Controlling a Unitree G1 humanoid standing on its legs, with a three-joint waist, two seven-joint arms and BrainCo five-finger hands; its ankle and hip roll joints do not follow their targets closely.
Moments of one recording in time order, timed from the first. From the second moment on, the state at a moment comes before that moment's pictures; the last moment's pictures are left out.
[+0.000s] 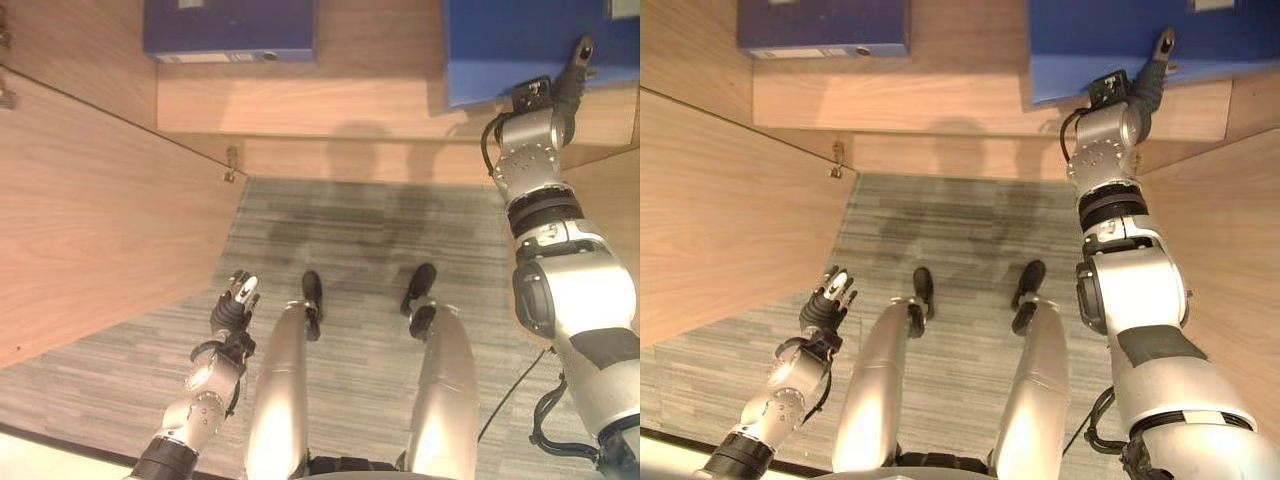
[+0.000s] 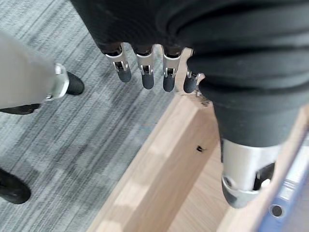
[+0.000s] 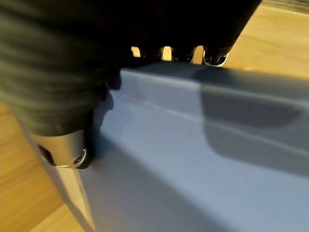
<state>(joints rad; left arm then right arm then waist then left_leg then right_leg) 0.00 0.43 -0.28 0.14 -1.01 -0.12 0.22 -1.32 -0.43 0.04 1.05 1.28 -0.33 -0.57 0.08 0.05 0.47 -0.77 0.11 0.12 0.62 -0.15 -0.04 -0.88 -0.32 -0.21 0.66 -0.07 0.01</state>
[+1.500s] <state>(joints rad) 0.12 0.48 -0.32 0.32 -1.00 -0.12 0.18 -1.34 -0.48 -0.01 1.34 1.46 -0.31 -0.47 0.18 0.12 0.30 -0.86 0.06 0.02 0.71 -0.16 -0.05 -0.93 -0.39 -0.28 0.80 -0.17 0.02</state>
